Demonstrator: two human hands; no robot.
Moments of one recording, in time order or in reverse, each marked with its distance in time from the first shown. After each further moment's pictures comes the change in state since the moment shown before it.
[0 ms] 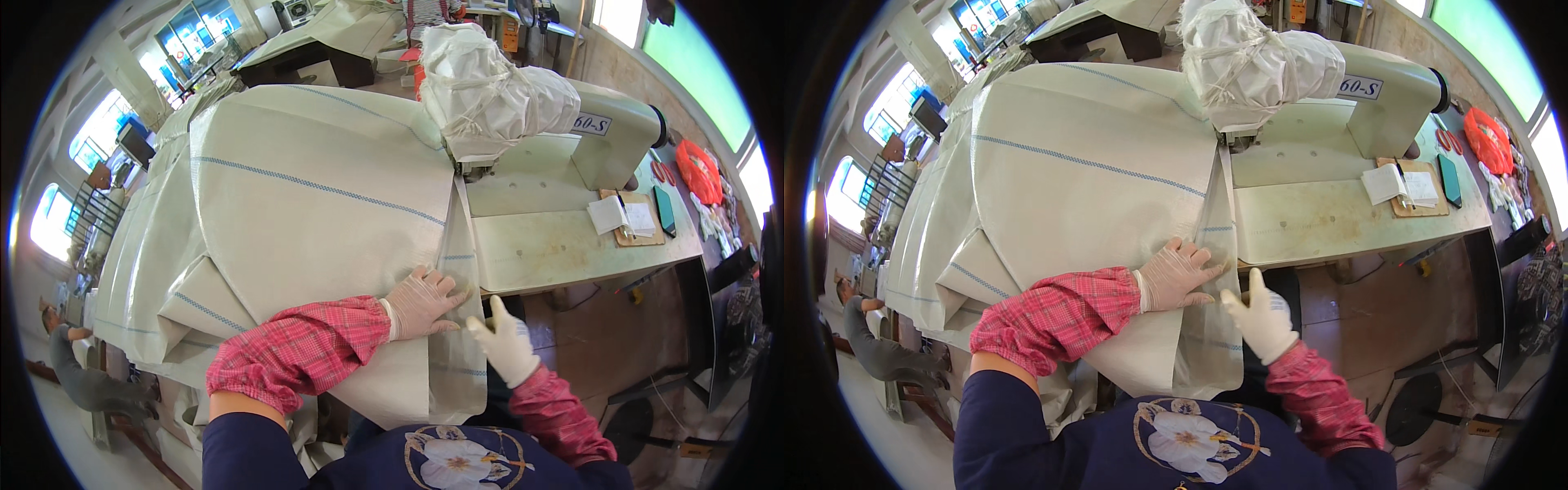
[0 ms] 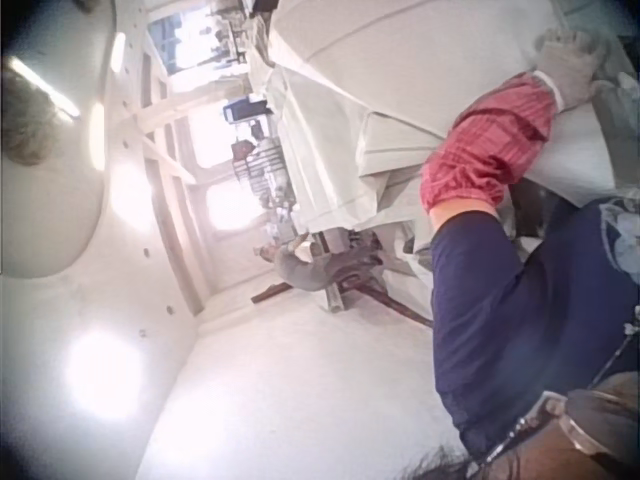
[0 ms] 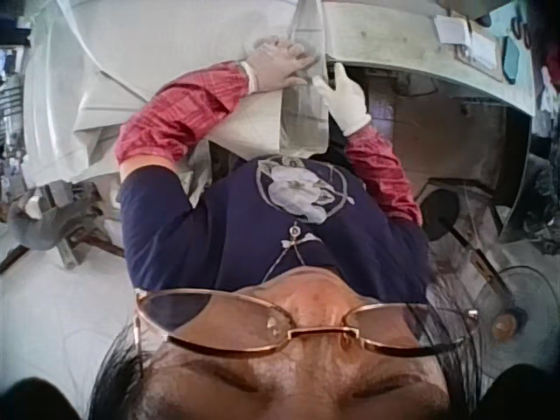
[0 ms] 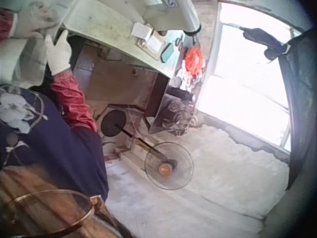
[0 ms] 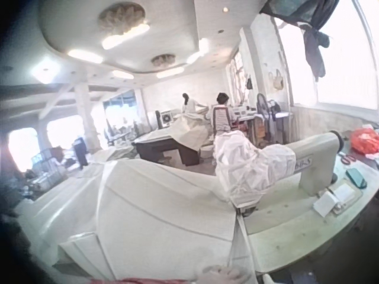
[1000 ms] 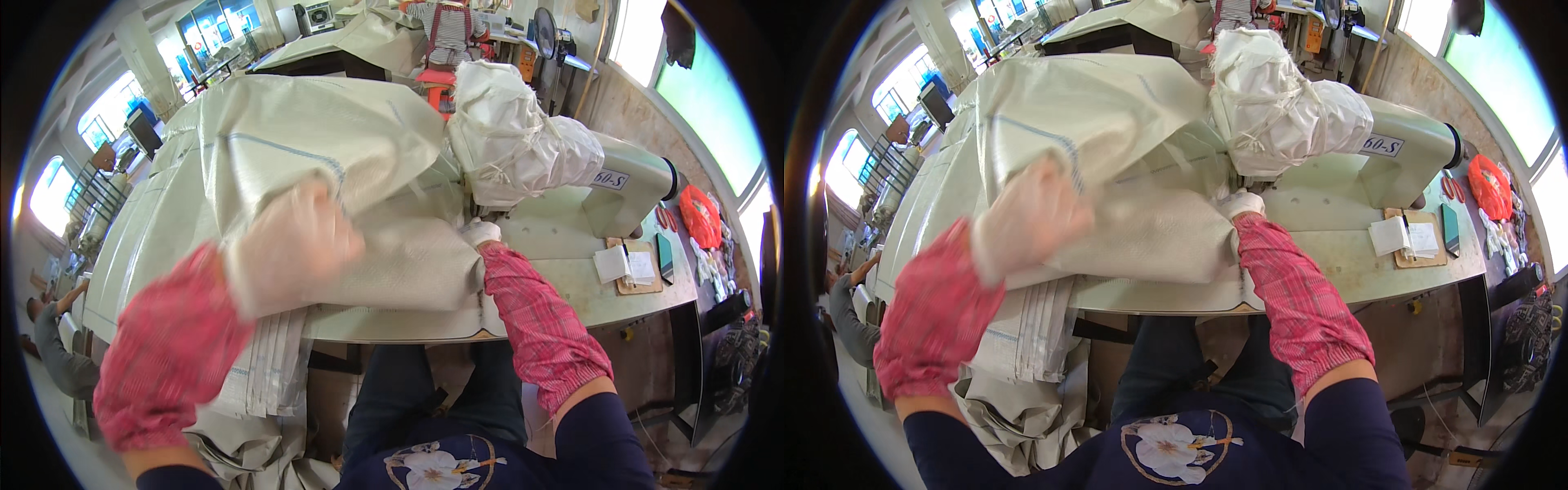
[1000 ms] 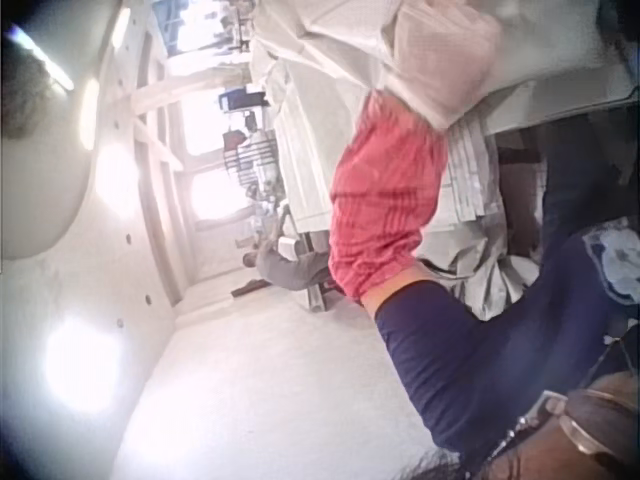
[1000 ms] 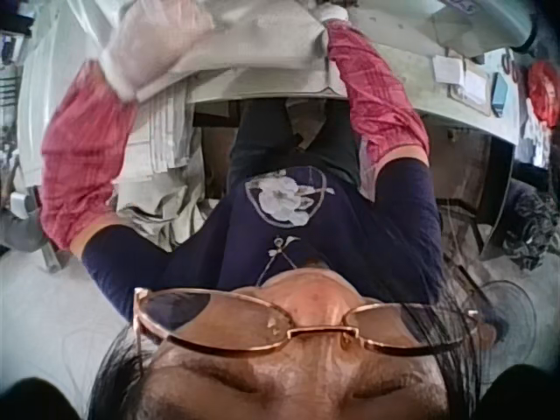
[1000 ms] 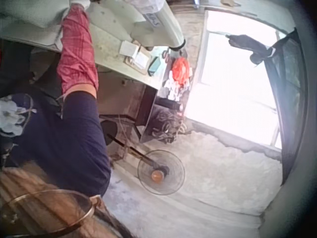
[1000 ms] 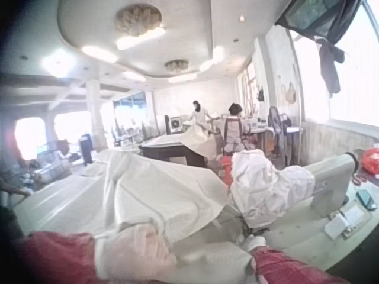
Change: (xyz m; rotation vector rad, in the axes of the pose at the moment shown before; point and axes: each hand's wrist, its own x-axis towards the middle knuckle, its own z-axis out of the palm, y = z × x) left_hand -0.061 -0.075 -0.231 0.594 0.142 -0.020; right_hand 0.274 -0.077 0.019 -0.928 -0.357 -0.012
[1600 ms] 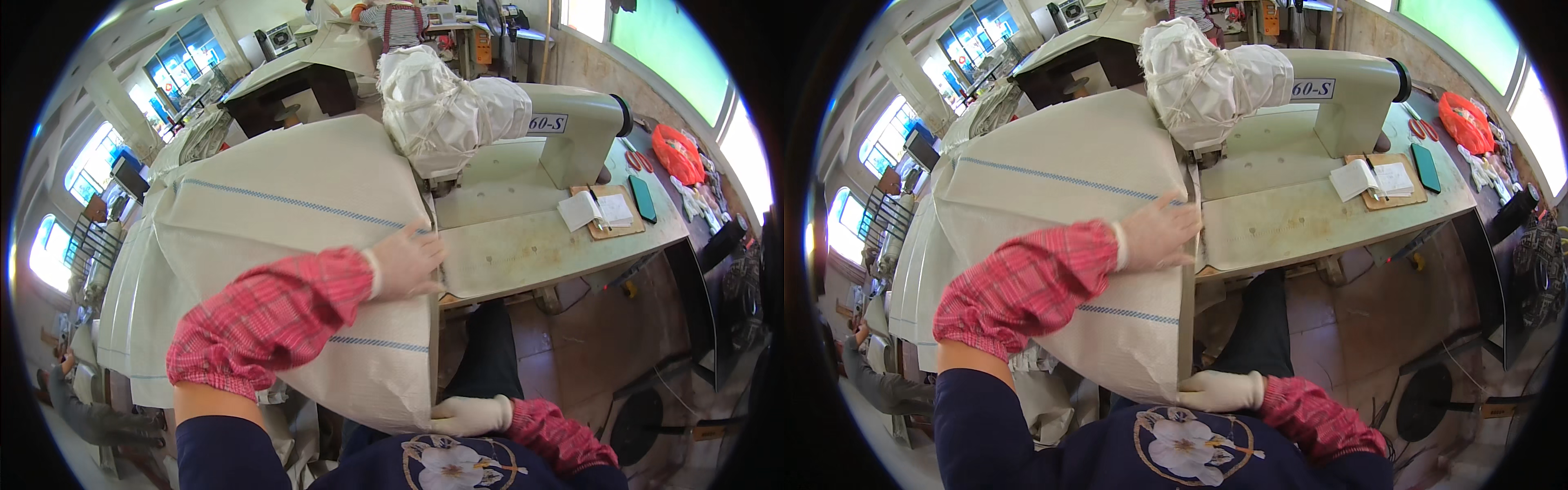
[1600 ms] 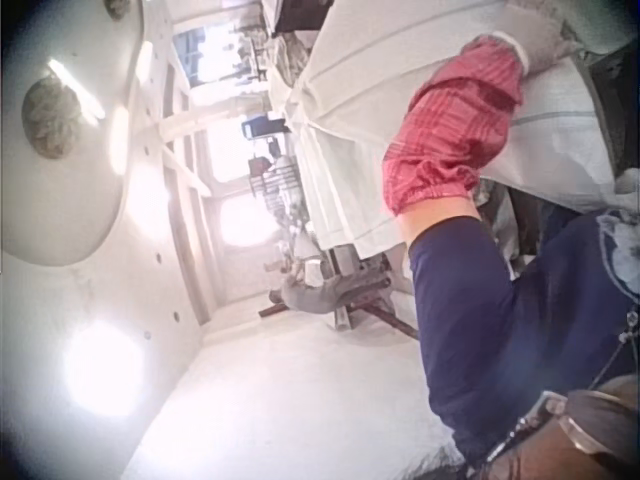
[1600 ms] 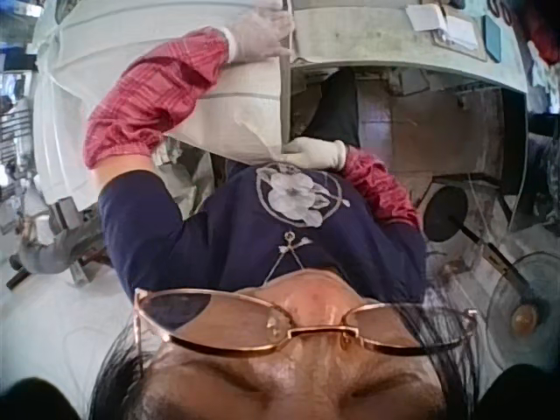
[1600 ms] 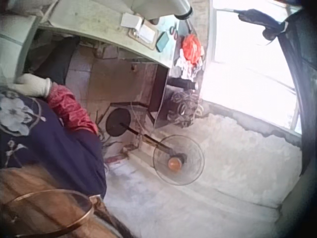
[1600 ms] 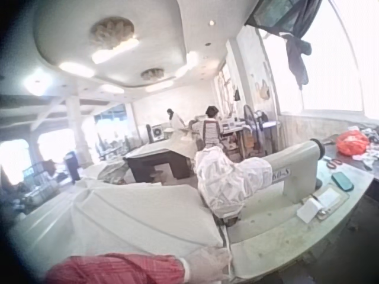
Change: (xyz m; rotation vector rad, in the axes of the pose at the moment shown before) left_hand 0.106 0.124 0.090 -0.401 -0.025 0.203; right_hand -0.306 0.014 0.172 0.974 -0.529 -0.817
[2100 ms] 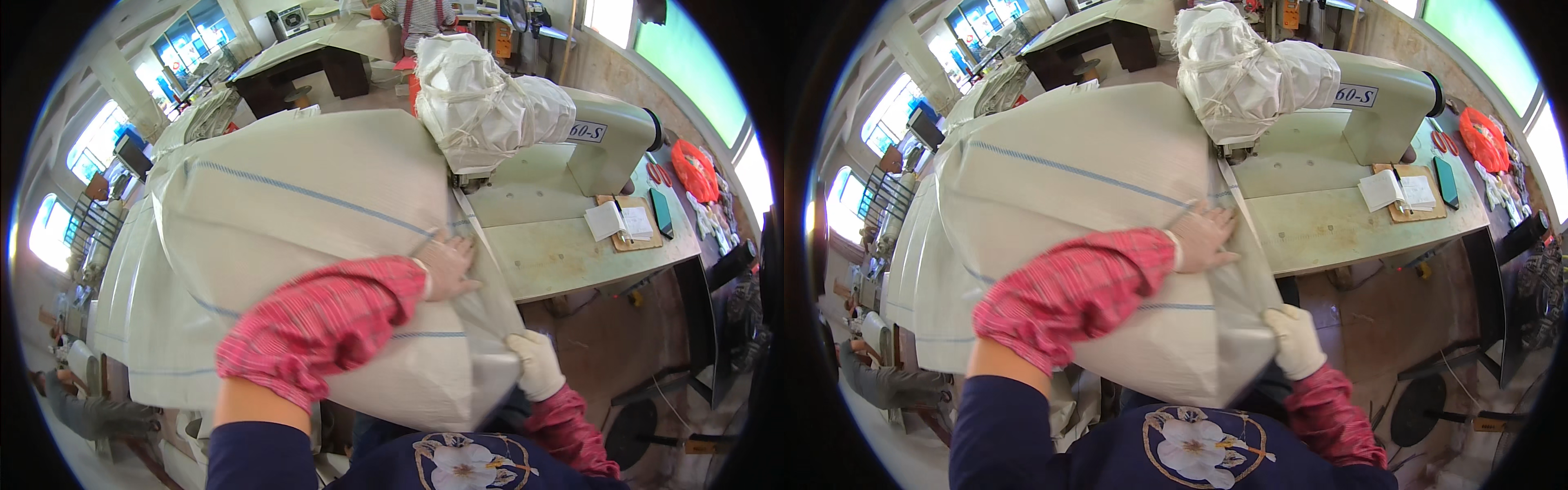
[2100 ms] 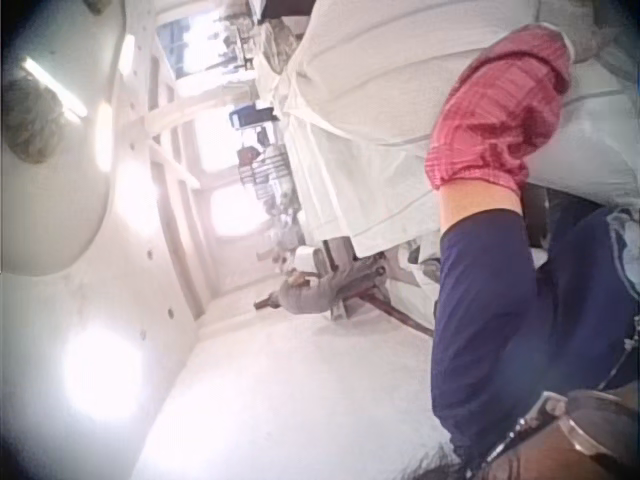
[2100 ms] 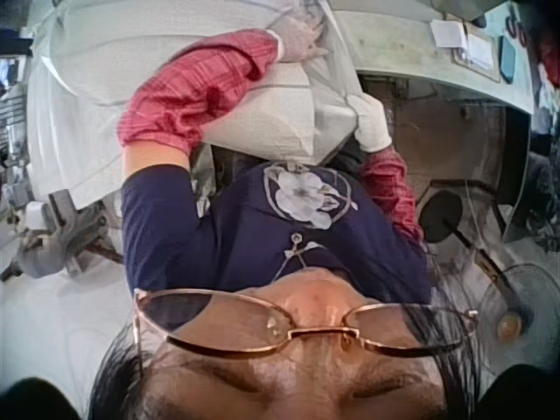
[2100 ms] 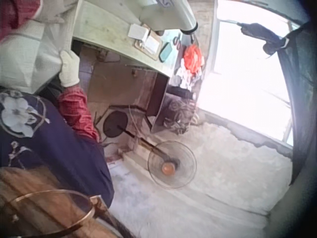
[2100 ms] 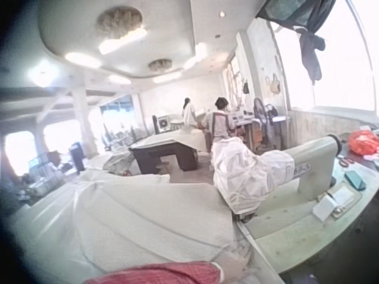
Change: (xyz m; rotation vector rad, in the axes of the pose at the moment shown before) left_hand 0.011 -0.004 0.074 -0.177 -0.188 -0.284; right_hand -0.007 0.001 -0.055 -0.018 1.054 -0.027
